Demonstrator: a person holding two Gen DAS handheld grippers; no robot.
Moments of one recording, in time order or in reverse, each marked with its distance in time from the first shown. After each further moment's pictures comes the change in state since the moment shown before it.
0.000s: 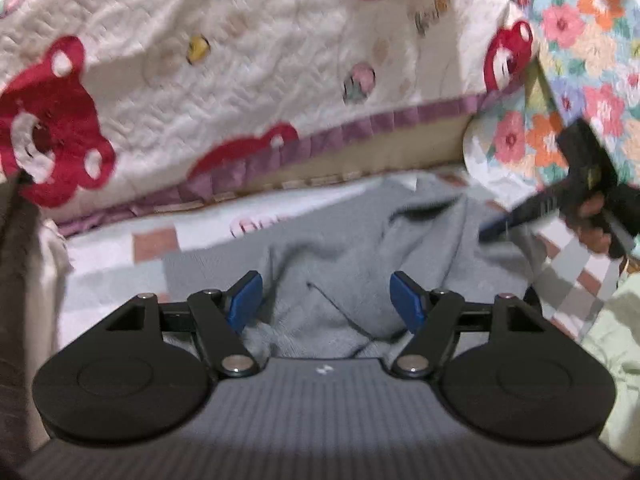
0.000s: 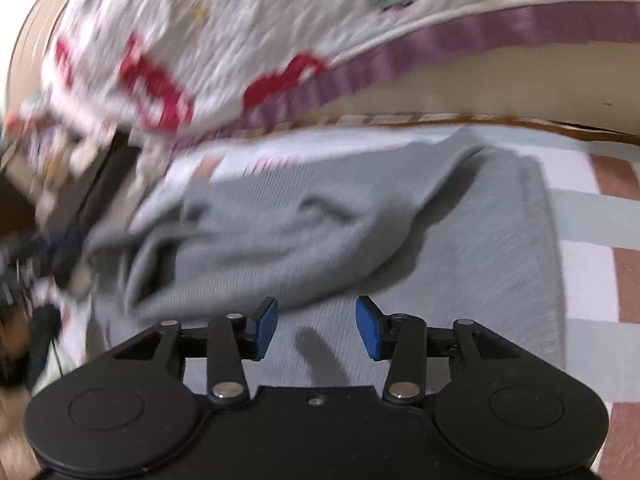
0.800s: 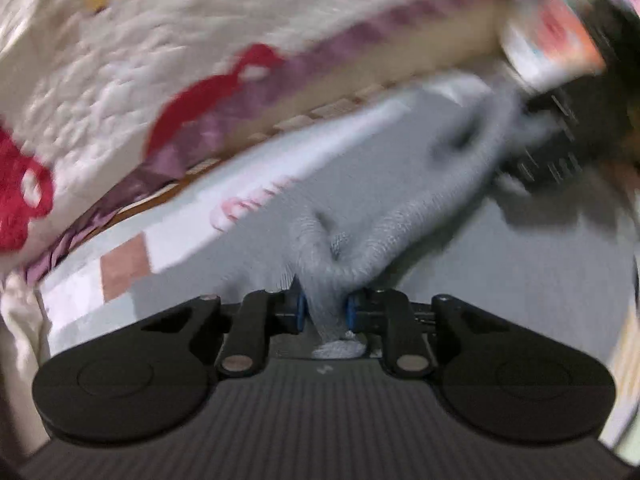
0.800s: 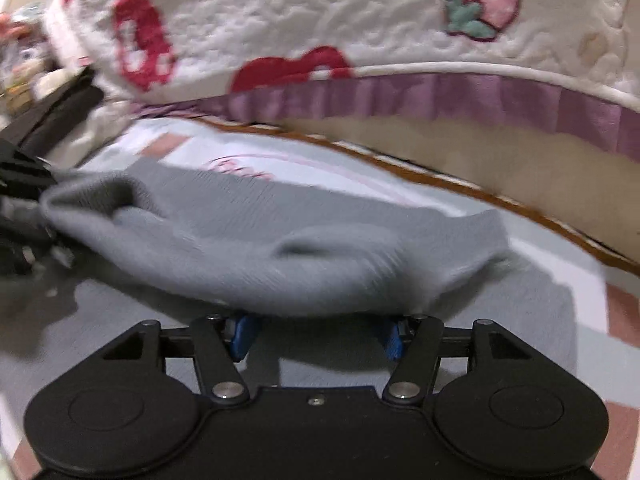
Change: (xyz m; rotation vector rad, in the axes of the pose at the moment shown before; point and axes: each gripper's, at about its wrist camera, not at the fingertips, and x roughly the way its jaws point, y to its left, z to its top) left arm 0.168 0.007 0.051 0.111 0.298 0.125; right arm 0.078 0.013 0.054 -0.229 -0.036 -0.225
